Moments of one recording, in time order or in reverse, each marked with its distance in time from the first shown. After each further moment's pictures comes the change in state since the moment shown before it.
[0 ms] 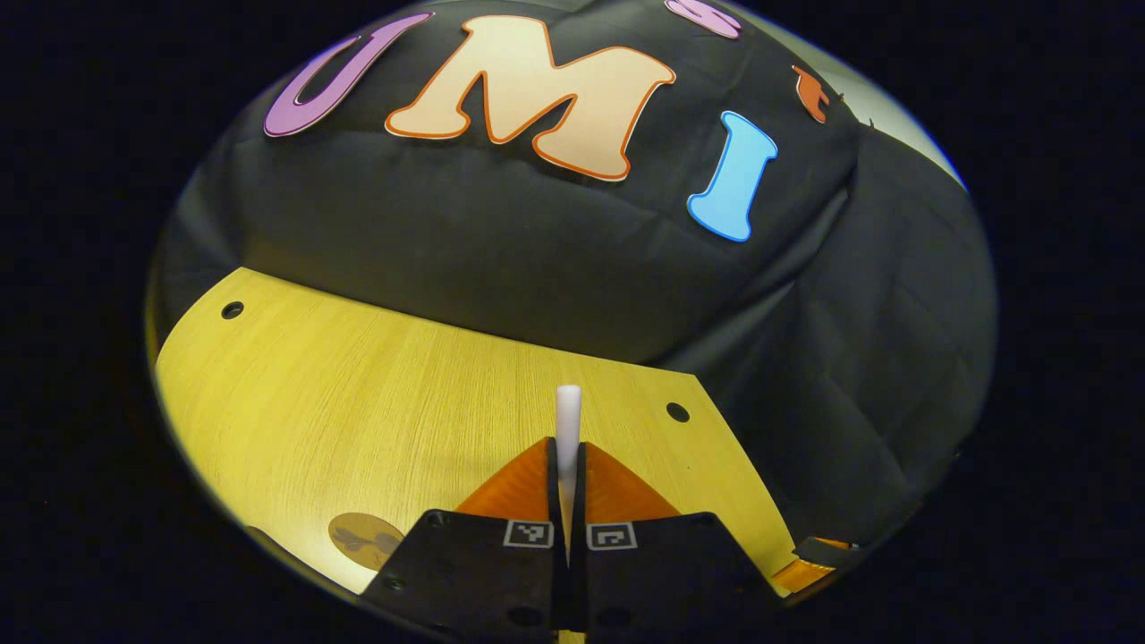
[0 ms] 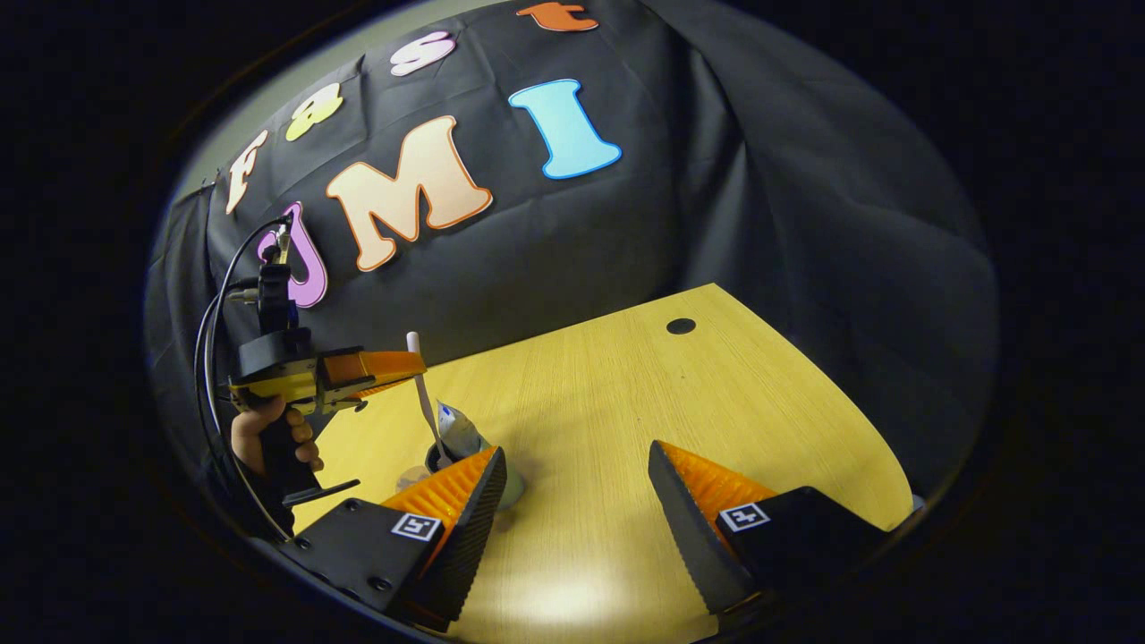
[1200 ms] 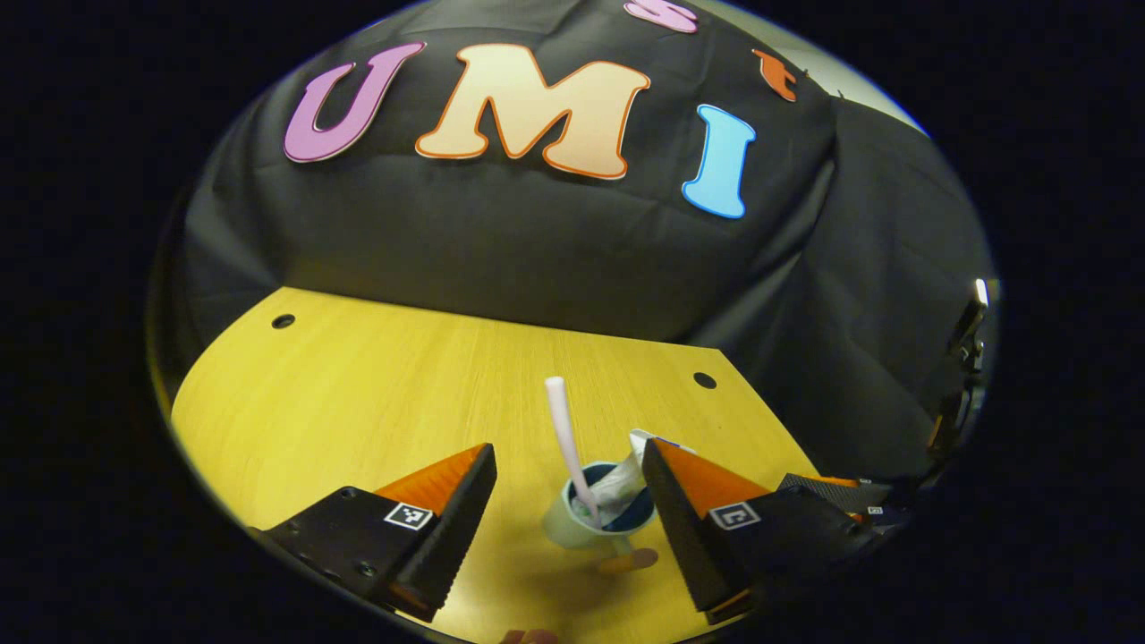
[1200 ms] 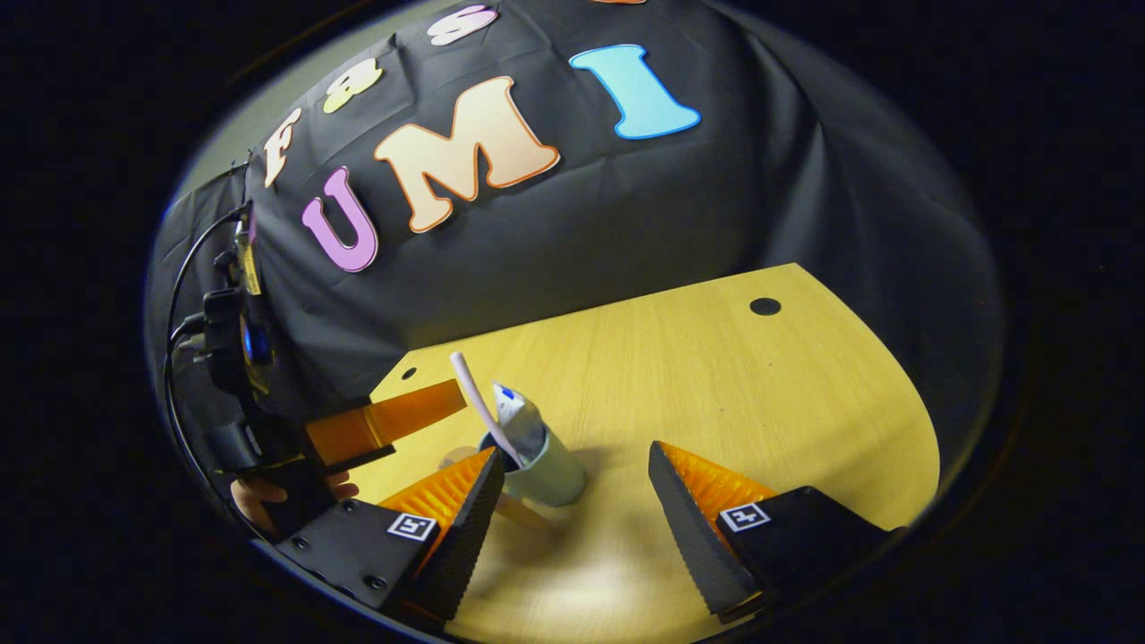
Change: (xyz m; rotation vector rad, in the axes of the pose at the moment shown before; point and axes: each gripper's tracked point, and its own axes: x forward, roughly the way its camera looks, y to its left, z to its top) left arm -0.074 0.033 -0.041 0.145 -0.040 0.119; right arm 0.037 0.075 -0.023 -0.073 0.138 0.191
